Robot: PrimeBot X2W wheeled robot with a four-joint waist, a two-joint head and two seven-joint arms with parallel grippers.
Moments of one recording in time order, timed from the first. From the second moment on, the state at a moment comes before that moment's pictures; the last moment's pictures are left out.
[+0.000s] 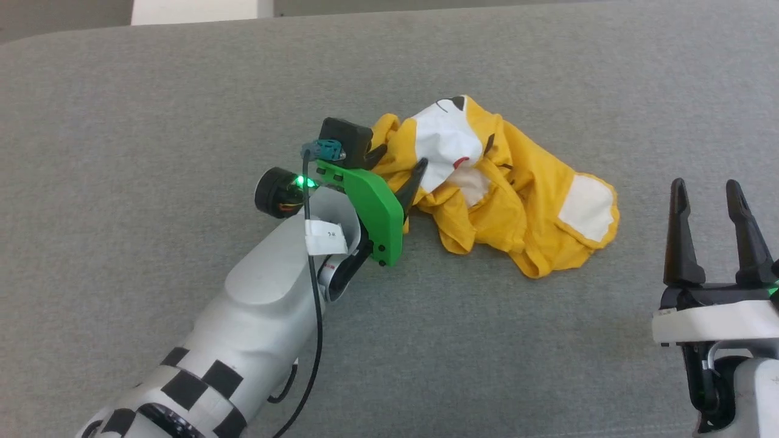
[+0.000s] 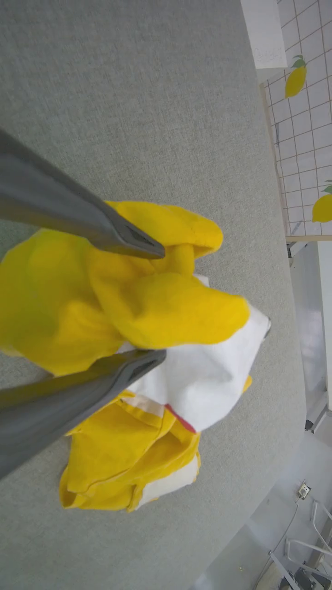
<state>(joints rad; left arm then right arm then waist) -0.87 0.11 -0.82 0.75 -0.75 -0.07 -0.01 -0.13 -0.05 -0.16 -0.02 0.16 0.13 -0.22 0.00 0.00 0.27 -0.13</state>
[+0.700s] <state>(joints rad) -0.31 0.32 -0.46 0.04 -0.58 0.18 -0.26 -0.04 -0.05 -0.20 -0.06 0.15 0.13 -0.19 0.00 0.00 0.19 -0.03</state>
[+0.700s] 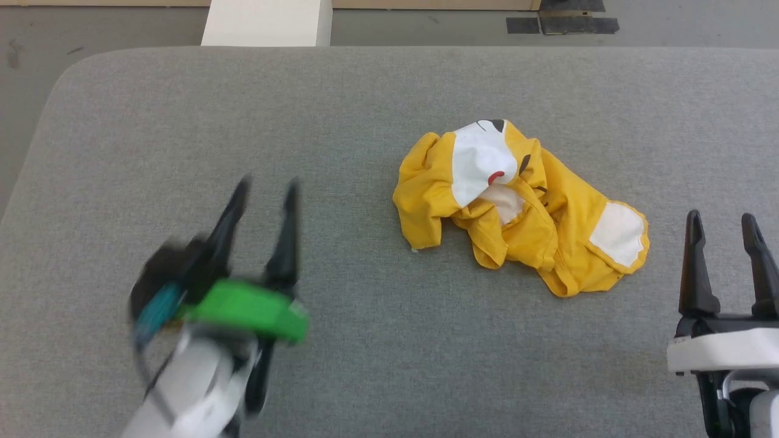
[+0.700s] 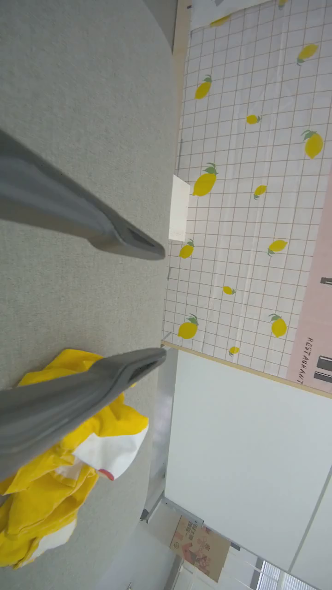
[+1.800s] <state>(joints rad) 0.10 0.07 -0.16 -0.03 -0.27 -0.03 -0.26 -0.24 -0.20 -0.10 0.08 0.04 0.13 0.34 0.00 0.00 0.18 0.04</state>
